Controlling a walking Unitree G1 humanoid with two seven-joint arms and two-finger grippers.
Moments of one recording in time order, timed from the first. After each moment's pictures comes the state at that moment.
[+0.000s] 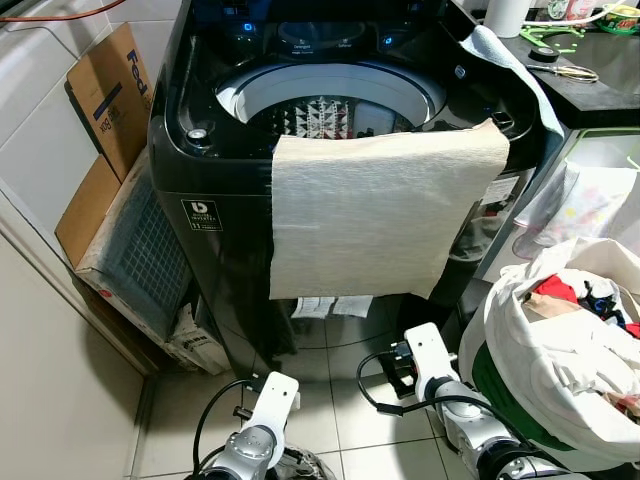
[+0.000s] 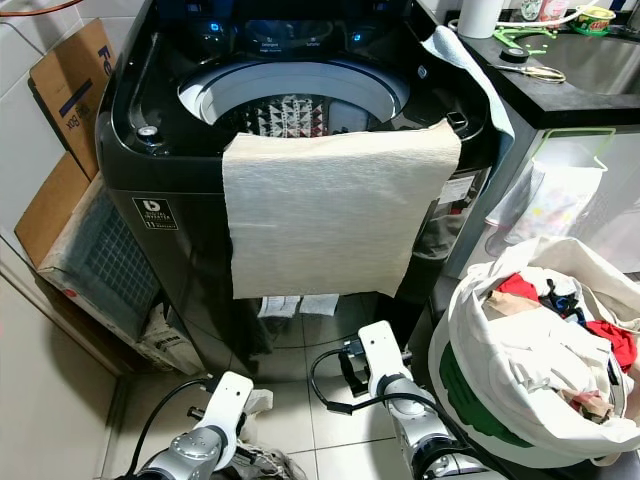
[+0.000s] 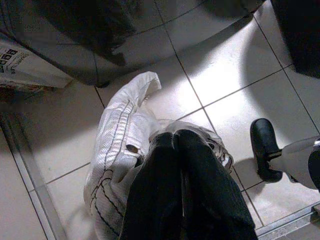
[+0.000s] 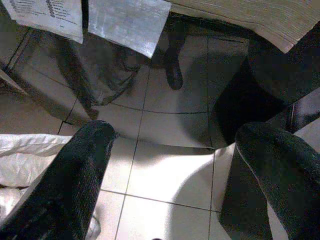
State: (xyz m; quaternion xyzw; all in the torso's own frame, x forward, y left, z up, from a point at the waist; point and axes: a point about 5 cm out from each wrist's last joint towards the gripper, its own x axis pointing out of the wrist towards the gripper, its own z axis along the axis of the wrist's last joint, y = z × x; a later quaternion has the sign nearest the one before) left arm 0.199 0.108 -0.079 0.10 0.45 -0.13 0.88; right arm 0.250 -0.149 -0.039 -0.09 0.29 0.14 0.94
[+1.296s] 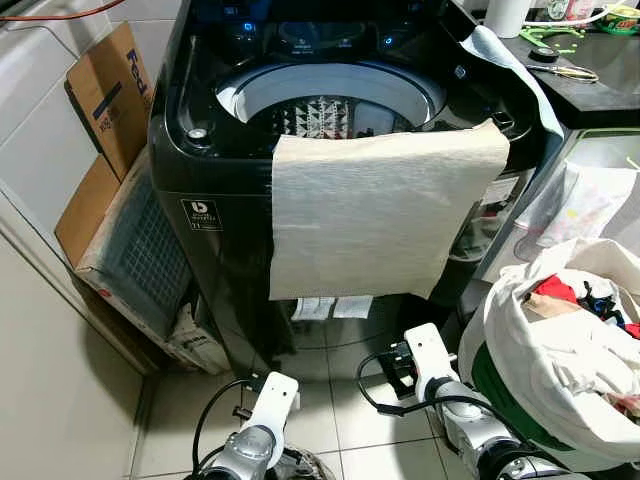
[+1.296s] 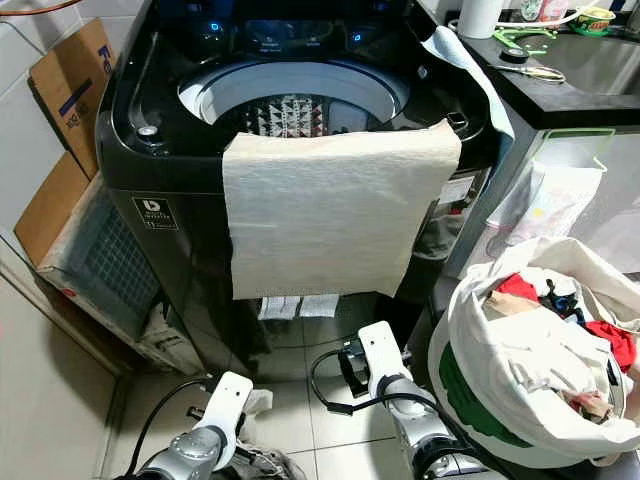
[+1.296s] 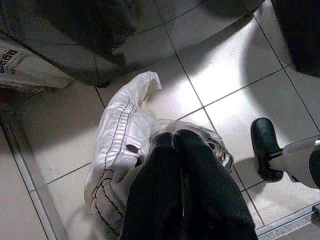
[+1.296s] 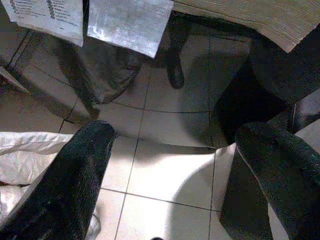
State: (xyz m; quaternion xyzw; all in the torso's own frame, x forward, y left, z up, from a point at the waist) left arm 0.199 0.110 -0.079 0.10 0.45 -0.13 0.88; right arm 0.250 -0.149 -0.040 -0.09 0.30 0.14 0.94
